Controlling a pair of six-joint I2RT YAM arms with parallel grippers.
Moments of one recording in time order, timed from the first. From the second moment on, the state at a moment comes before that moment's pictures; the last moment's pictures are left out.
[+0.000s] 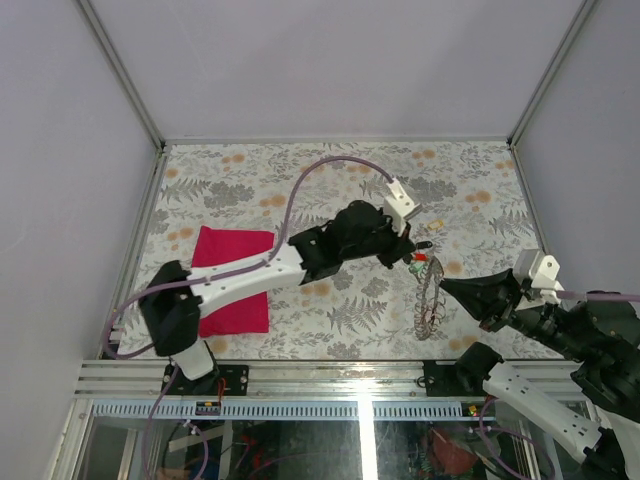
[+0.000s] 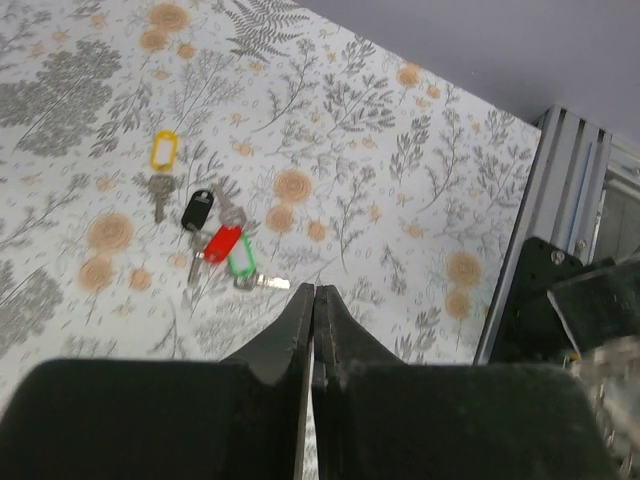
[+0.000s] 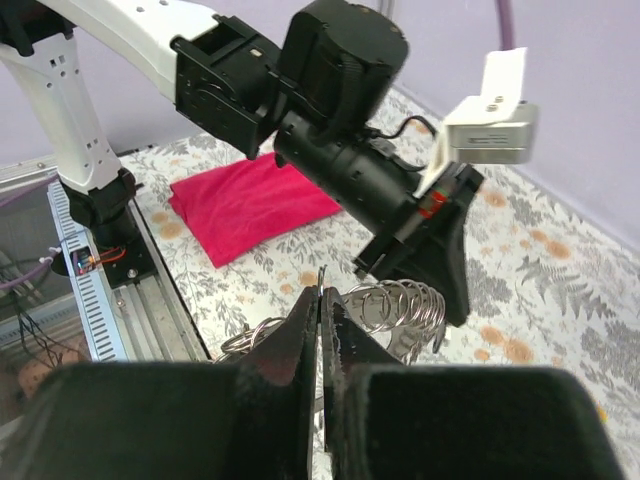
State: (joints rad) left arm -1.02 1.71 1.37 0.04 0.15 -0.19; right arm 0.74 0.37 1.12 -0.76 -0.24 -0.03
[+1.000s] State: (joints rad) left arm -1.01 0.73 0.96 -0.10 0.34 0.01; right arm 0.74 0.65 0.84 -0.02 -0.80 0.23
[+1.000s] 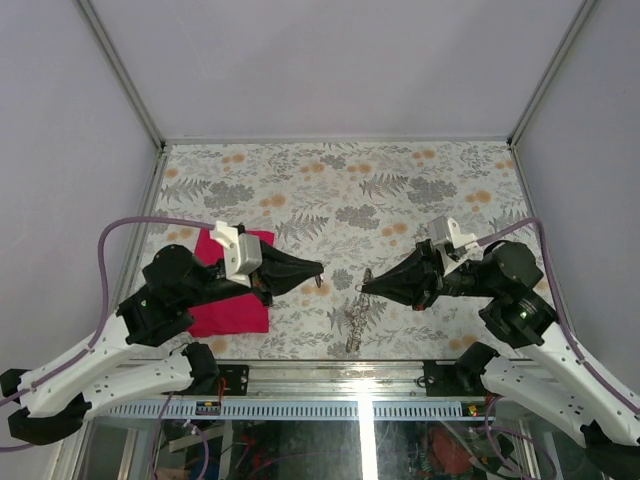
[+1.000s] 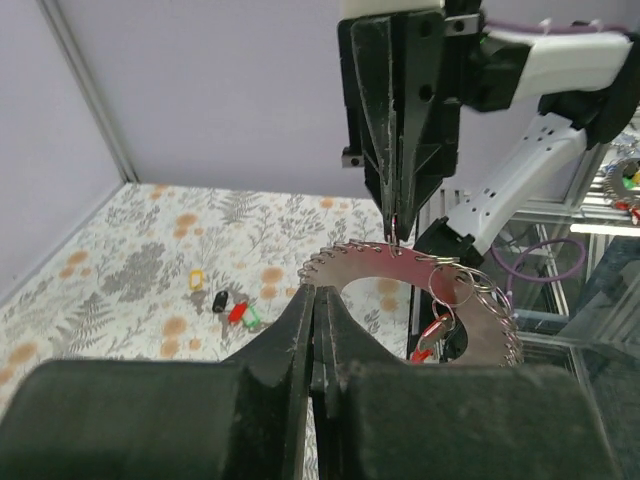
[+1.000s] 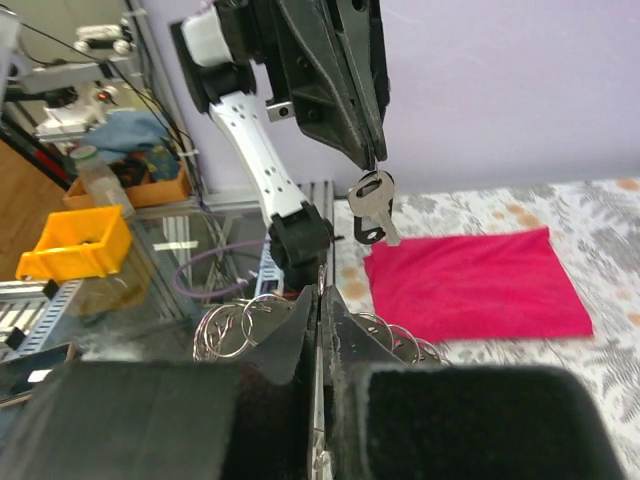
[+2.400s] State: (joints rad) left arm -1.01 0.78 0.97 0.16 0.54 -0.06; right arm 0.79 0.85 0.71 0.79 -0.83 0.79
